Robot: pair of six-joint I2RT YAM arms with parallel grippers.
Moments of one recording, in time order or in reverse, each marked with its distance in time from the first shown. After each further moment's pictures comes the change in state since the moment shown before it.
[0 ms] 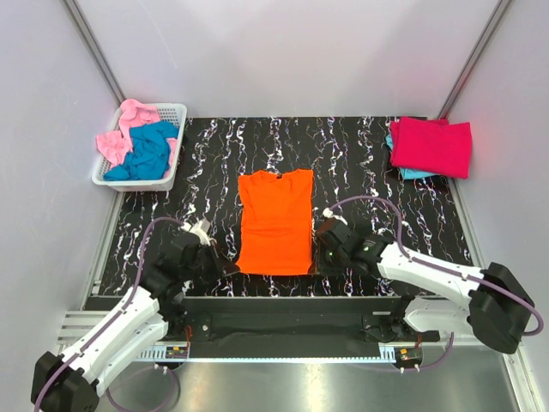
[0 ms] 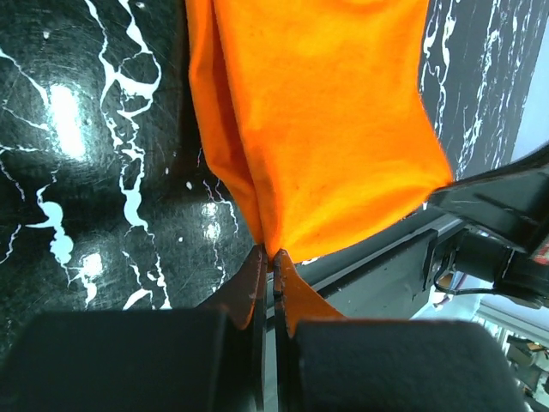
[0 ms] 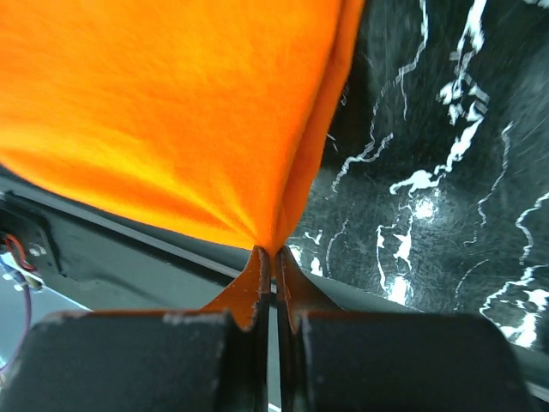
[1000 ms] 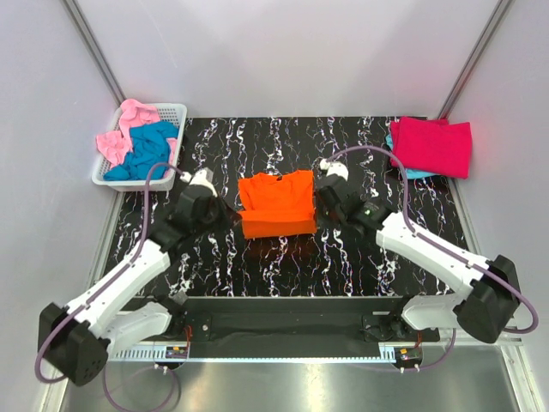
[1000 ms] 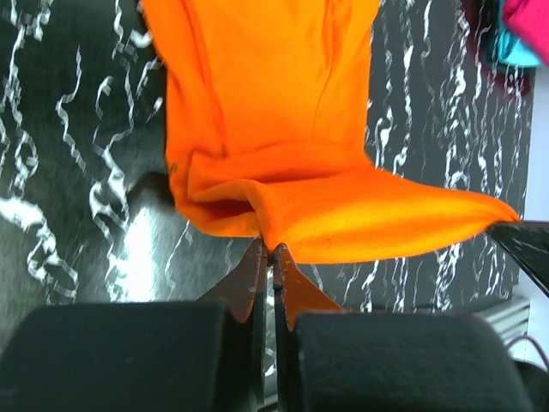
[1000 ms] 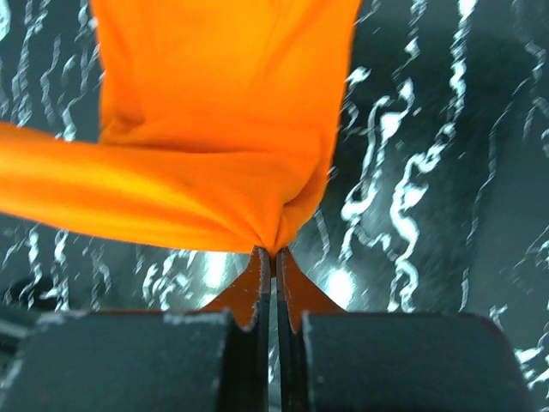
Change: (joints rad) left arm -0.029 0.370 0.459 0.000 -0.299 0.085; right arm -0.084 0.084 0.423 -0.164 0.319 -0.327
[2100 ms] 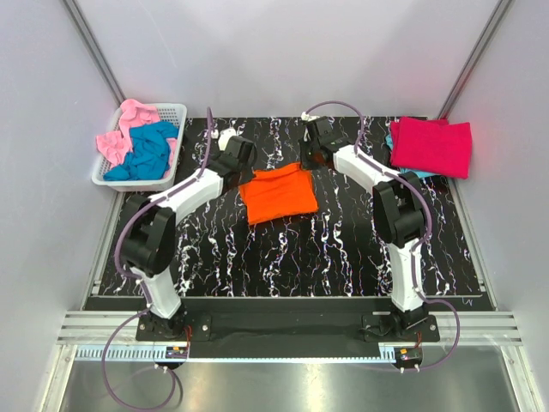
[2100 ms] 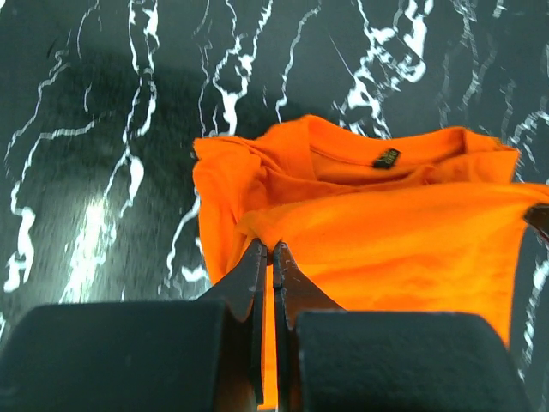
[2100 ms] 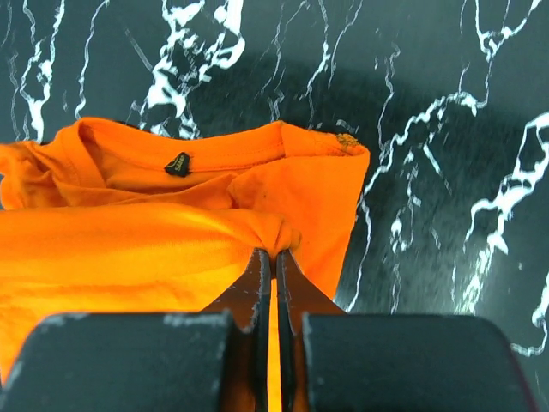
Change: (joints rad) left arm 0.062 0.806 0.557 0.087 -0.301 0.096; right arm -0.360 0.859 0.673 0.200 -0.298 -0.327
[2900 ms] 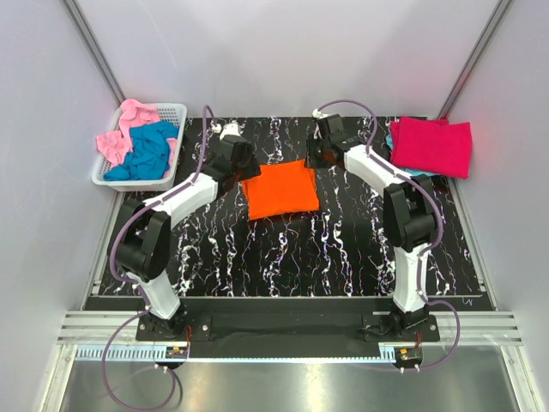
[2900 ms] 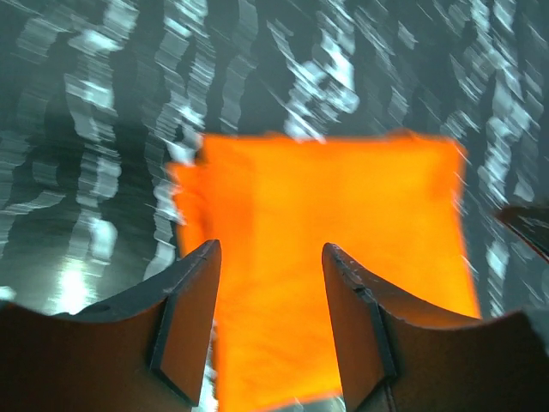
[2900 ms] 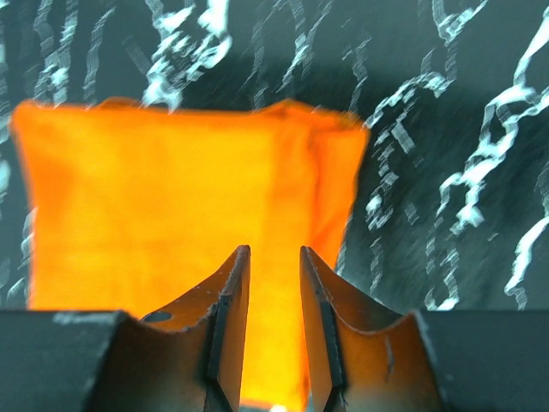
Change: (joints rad) left arm 0.020 -0.034 -0.067 0.212 0.117 0.129; right arm -0.047 -0.056 -0.048 0.008 -0.044 0.030
